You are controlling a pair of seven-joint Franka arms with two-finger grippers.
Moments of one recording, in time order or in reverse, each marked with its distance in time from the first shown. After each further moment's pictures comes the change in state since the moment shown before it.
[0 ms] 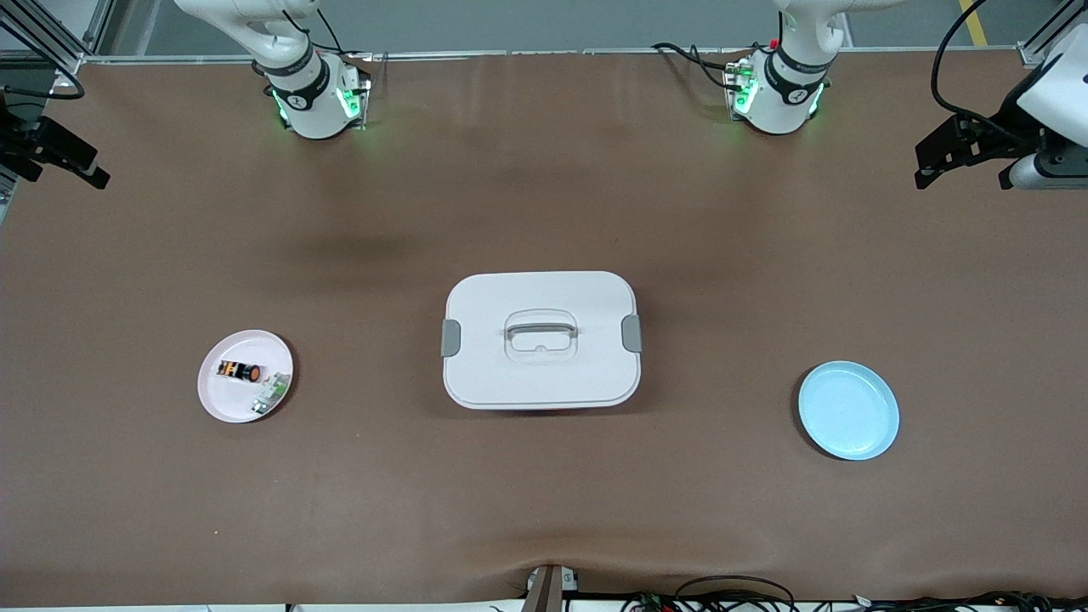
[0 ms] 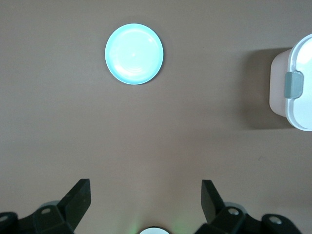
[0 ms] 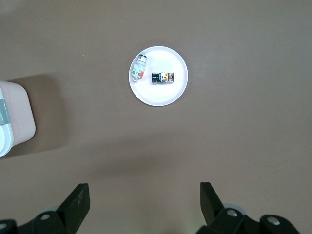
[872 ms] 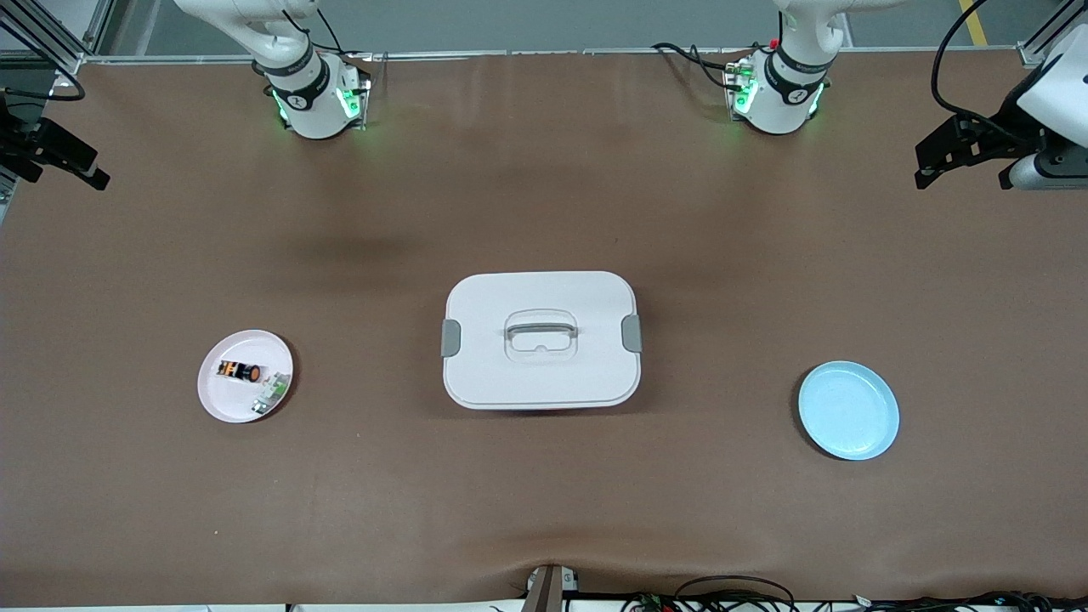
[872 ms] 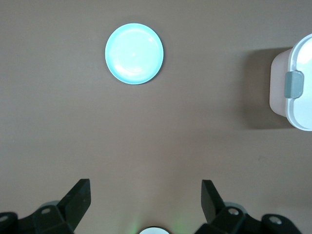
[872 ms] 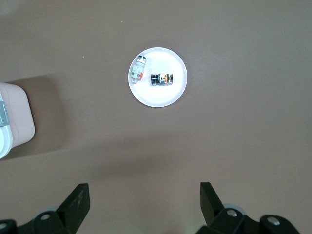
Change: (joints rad) left arm 0.000 0.000 0.000 0.000 0.000 -0.001 -0.001; right arm -0.001 0.000 -0.001 -0.001 -0.002 0.006 0.001
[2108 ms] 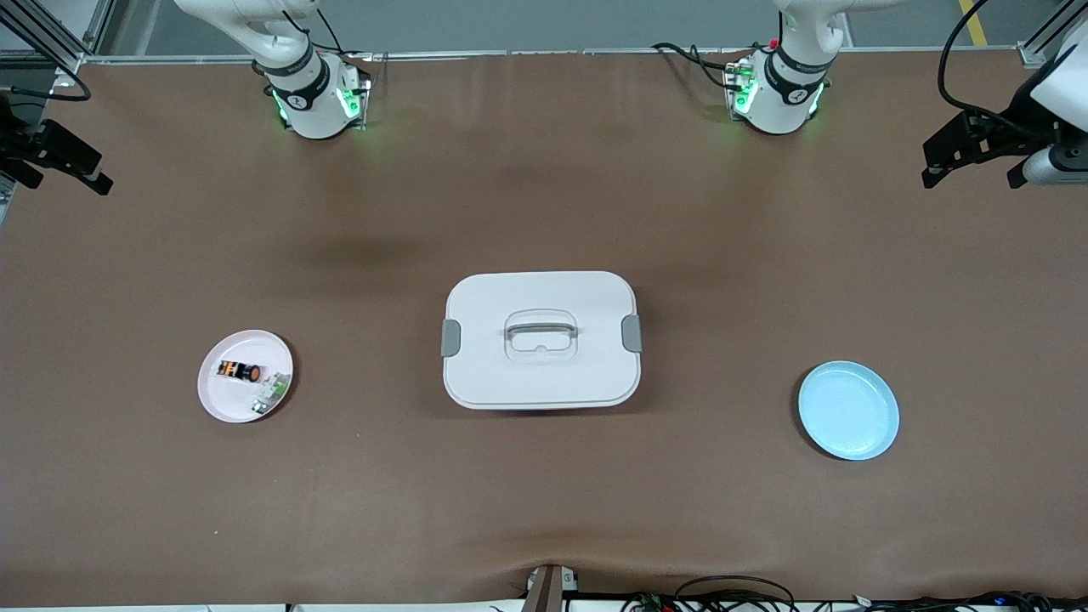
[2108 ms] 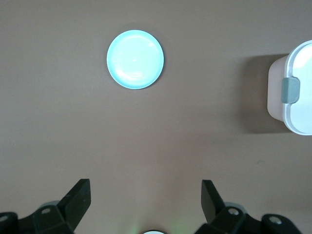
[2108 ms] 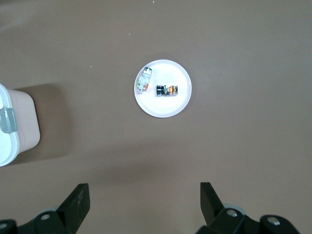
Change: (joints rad) left arm 0.002 0.005 0.002 0.026 0.000 0.001 0.000; right arm 0.001 0.024 0.026 0.046 0.000 0.021 0.001
